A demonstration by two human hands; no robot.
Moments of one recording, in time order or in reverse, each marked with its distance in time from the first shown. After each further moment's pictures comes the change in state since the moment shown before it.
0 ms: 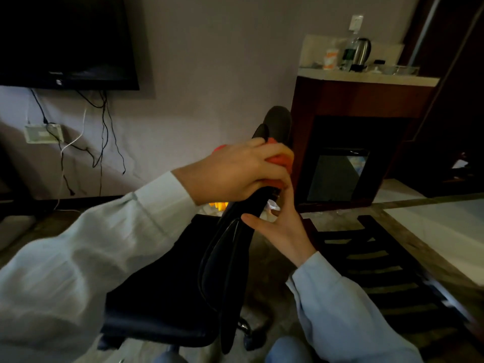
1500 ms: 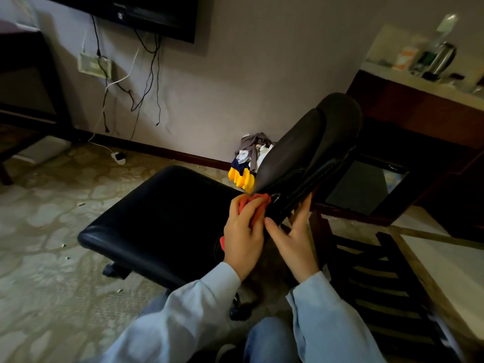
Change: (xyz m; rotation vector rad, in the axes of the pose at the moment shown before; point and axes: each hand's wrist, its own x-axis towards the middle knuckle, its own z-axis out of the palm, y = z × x) left_hand -0.082 0.103 0.162 -0.518 0.834 -1.233; right_hand -0.038 0.034 0.036 -0.090 -0.076 0.079
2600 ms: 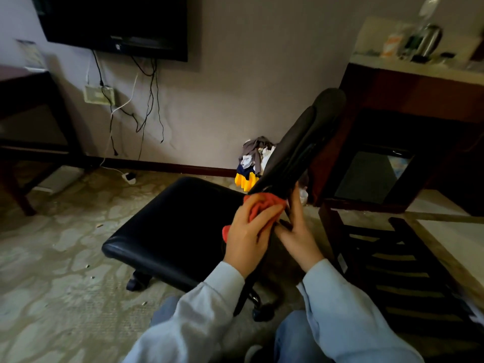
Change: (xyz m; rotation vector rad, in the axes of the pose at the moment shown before) left_hand -0.014 -0.007 -0.026 0.102 -0.134 0.421; right_hand -0.017 0.005 0.003 0.100 -0.117 0.021
